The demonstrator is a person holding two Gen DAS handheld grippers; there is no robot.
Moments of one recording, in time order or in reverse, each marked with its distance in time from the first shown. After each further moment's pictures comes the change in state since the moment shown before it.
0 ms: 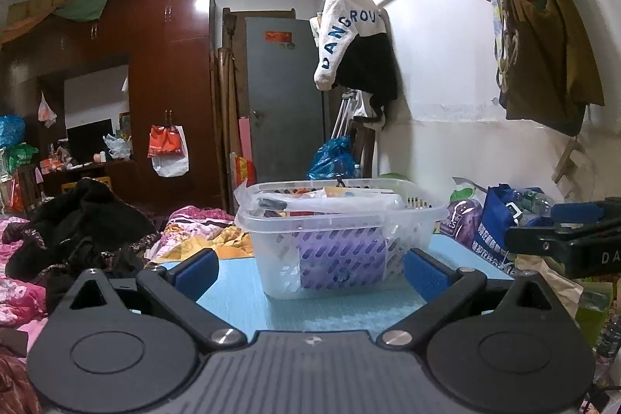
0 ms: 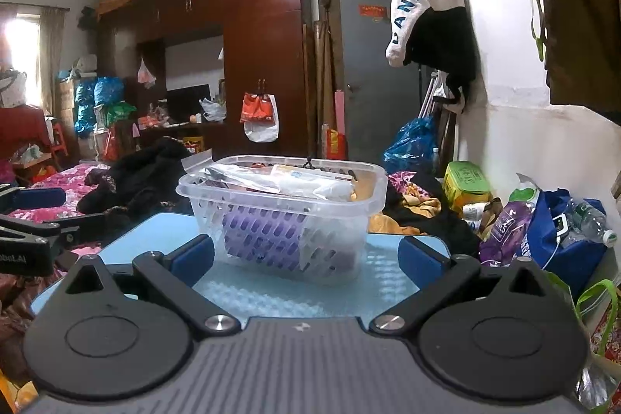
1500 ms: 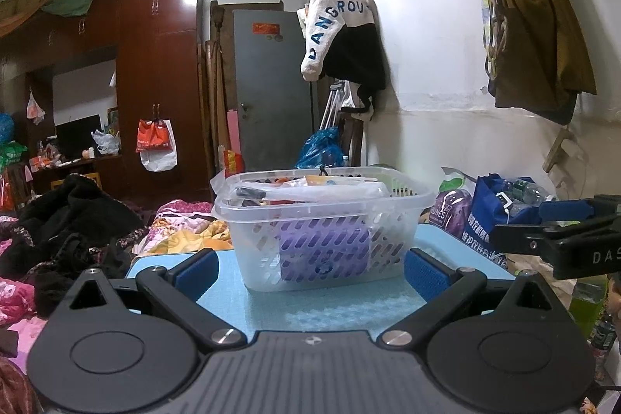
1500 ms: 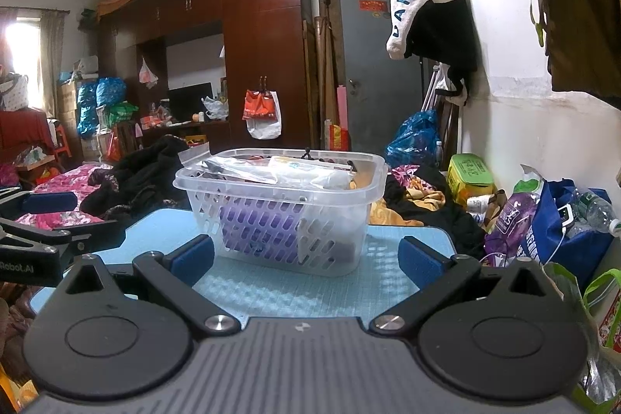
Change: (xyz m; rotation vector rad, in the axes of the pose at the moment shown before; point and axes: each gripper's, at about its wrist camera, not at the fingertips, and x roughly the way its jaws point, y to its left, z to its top) left arm 0.014 -0.020 -0.004 0.014 0.026 -0.025; right arm 0.001 -0.007 -0.008 0.012 0.010 0.013
